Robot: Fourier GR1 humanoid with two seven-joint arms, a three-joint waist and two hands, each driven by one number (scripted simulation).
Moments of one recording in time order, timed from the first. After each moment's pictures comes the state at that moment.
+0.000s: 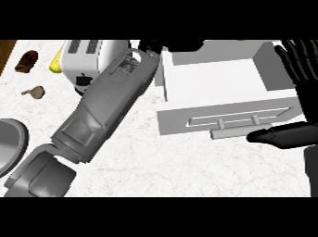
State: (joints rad) left arm -1.35 0.00 -0.18 -0.36 0.25 0.31 -0.23; right arm -0.33 -0.21 -0.14 -1.79 -0.12 0.21 0.06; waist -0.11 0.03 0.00
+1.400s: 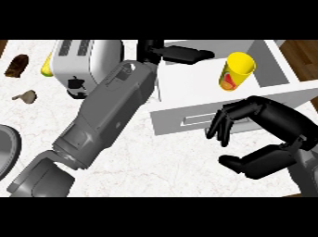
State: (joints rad) left arm -1.26 0.00 -0.26 -0.40 0.60 0.29 -0.47; right arm -0.36 -0.34 0.14 -1.77 -0.23 0.63 0.19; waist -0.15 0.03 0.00
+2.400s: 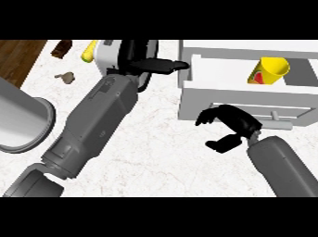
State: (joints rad) left arm -1.10 0.04 -0.22 -0.50 0.66 0.20 -0.56; right arm -0.44 -0.31 0.34 -1.13 0.48 0.36 -0.12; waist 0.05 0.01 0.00
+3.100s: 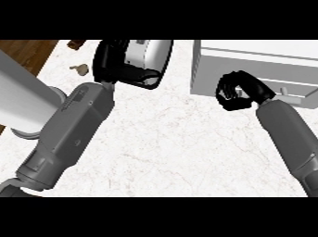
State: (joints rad) left arm -0.93 0.15 -0.23 -0.67 0.67 0.09 -0.50; right arm -0.77 -0.31 0.12 -0.59 0.46 0.18 -0.39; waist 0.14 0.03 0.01
